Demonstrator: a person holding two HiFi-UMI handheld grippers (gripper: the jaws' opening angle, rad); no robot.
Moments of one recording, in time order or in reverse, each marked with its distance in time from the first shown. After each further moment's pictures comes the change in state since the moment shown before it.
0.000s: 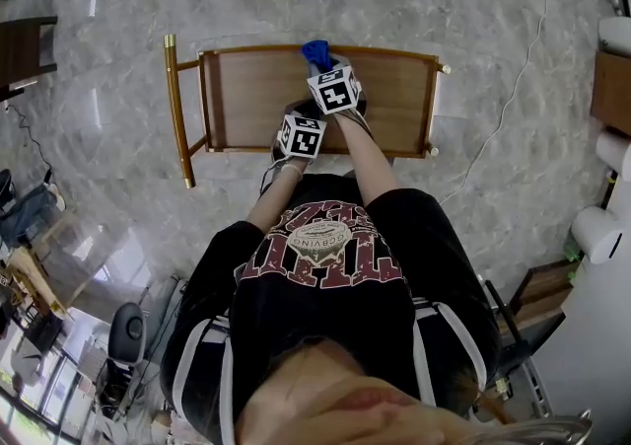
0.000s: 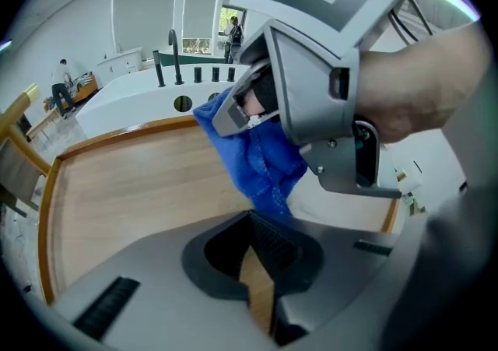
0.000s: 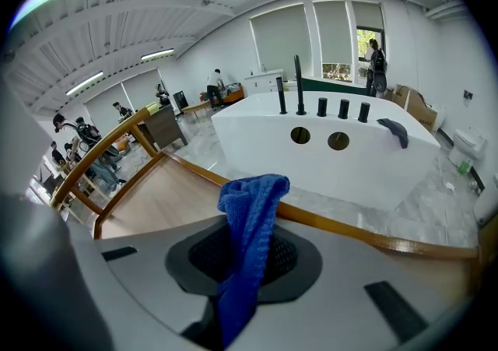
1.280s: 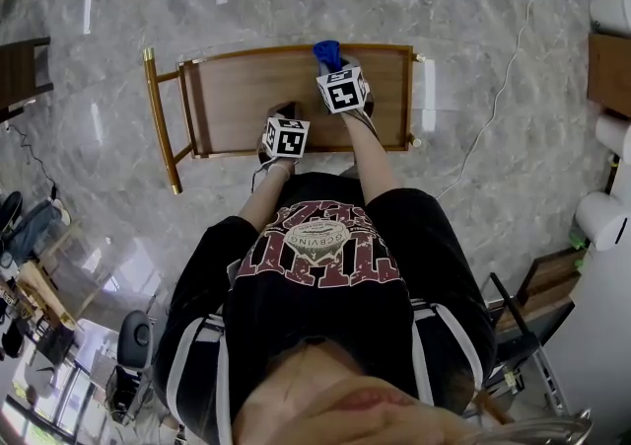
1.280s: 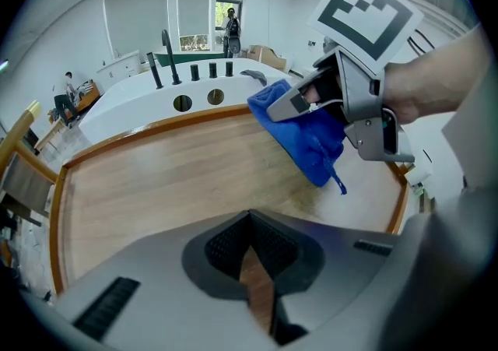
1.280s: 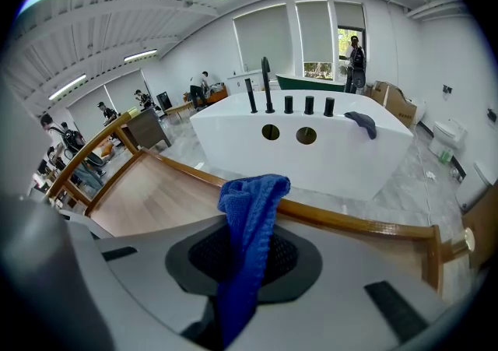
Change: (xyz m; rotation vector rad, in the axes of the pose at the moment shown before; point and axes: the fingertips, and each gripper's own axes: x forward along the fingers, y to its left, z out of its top) left arm 0.010 -0.021 0.003 0.038 0.052 0.072; right arm -0.049 -0.090 -0.039 0.067 0.006 -0.094
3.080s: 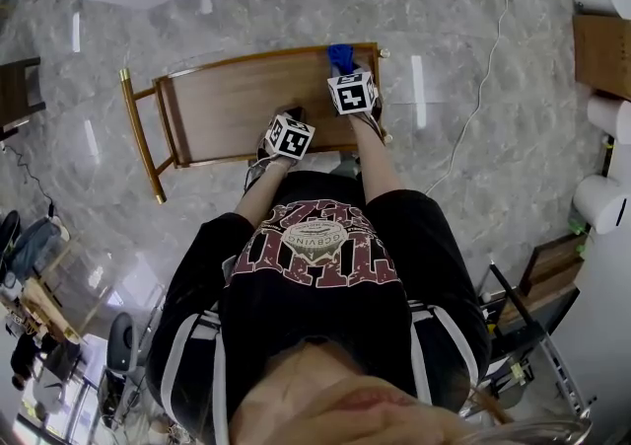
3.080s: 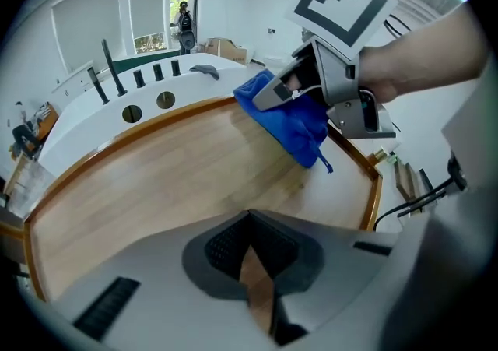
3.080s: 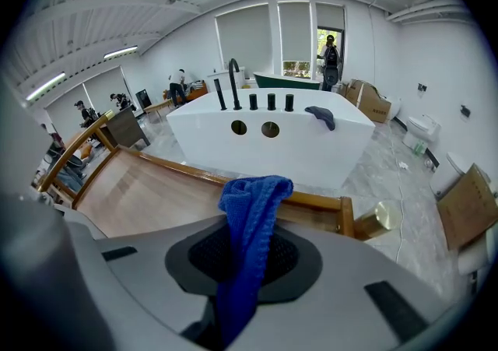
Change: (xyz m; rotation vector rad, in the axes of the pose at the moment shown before) left arm 0.024 -0.093 0.010 0.223 0.065 -0.156; right arm -0.048 -0.091 -0.049 0.064 0.028 -0.128
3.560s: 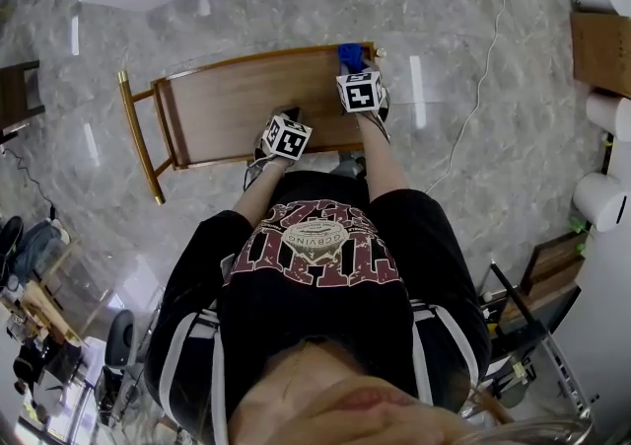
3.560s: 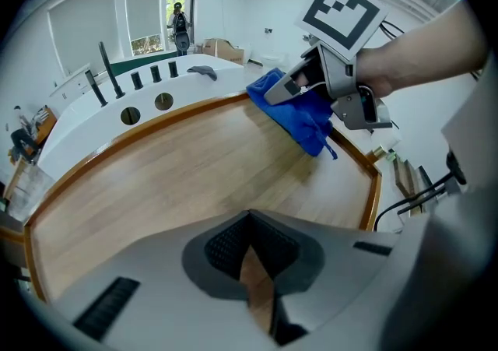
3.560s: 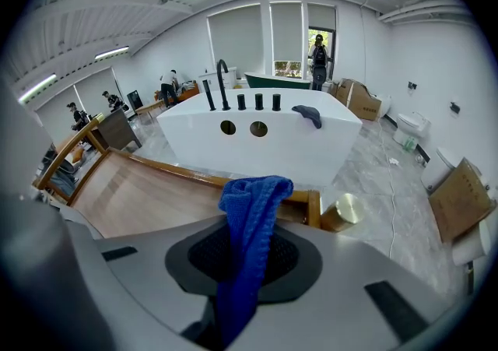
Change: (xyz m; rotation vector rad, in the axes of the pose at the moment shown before) left arm 0.000 -0.003 -0.002 0.018 0.001 0.001; right arm -0.011 -0.031 -0.010 0.032 0.004 -0.049
